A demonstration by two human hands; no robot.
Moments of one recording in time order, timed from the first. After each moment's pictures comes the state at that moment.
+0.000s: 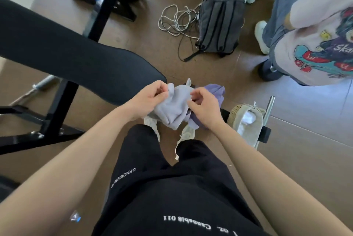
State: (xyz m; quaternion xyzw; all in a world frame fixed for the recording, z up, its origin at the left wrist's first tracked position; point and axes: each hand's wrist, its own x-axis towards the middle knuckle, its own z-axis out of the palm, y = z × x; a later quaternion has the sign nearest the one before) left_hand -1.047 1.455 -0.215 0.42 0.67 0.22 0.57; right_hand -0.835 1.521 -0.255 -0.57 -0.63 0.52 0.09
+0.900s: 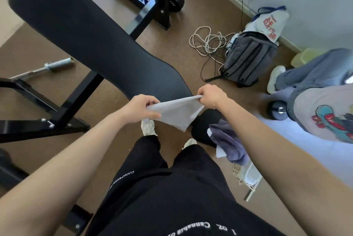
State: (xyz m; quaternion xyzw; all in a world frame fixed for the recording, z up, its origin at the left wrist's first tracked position) left_hand -1.294 1.375 -0.261 0.40 0.73 0.18 0.52; right_hand -1.097 1.592 -0.270 -0.41 -0.82 0.27 -0.30
